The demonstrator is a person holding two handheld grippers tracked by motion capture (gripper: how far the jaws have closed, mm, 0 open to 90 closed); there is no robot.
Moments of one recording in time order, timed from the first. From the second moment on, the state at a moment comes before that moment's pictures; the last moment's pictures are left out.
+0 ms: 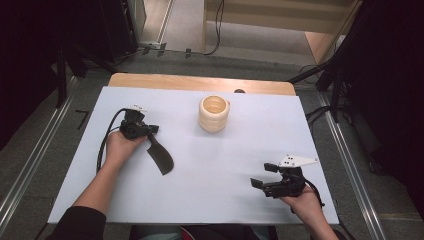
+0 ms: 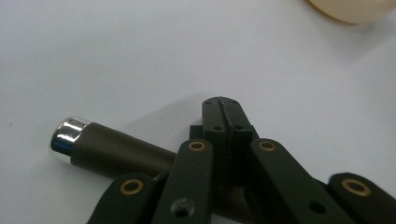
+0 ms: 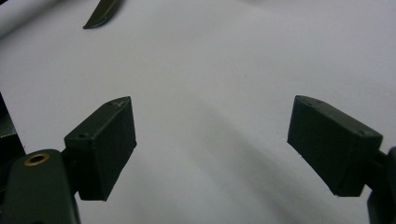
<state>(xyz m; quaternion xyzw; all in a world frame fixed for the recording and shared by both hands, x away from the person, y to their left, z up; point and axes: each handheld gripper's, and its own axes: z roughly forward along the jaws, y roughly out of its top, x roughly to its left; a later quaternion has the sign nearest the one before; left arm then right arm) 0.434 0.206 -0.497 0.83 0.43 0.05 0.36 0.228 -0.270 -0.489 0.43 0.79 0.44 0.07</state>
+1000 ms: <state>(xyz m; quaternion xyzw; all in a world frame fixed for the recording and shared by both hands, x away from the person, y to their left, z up) 0.379 0.259 -0.489 0.83 0.44 0.04 0.33 0.230 -0.268 -0.488 0.43 0.79 0.44 0.06</state>
